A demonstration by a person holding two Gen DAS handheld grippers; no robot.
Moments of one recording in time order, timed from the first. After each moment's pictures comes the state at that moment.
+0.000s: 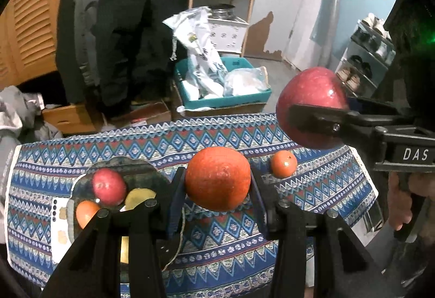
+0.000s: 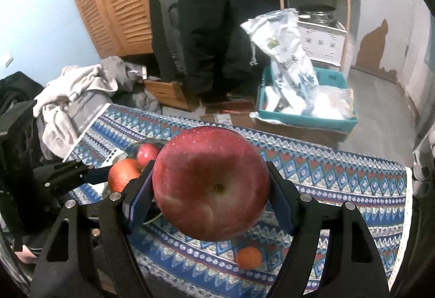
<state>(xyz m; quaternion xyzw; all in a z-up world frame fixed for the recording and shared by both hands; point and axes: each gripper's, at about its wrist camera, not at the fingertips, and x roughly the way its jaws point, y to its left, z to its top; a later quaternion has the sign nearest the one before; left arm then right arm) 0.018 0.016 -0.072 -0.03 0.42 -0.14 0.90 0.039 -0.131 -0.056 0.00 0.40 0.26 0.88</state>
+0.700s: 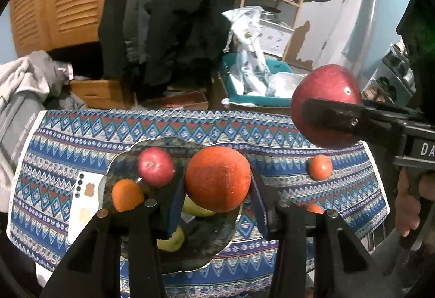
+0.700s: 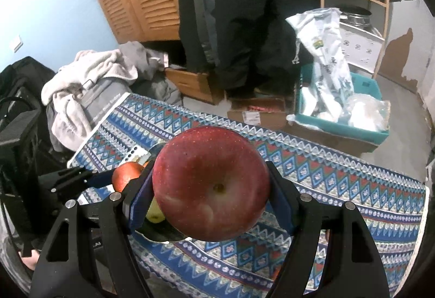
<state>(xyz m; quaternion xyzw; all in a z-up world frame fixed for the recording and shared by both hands) 0.016 0.103 -0.094 -0.07 0.43 -0.06 0.90 0.057 -0.046 -0.064 -0.02 0.42 0.31 0.85</state>
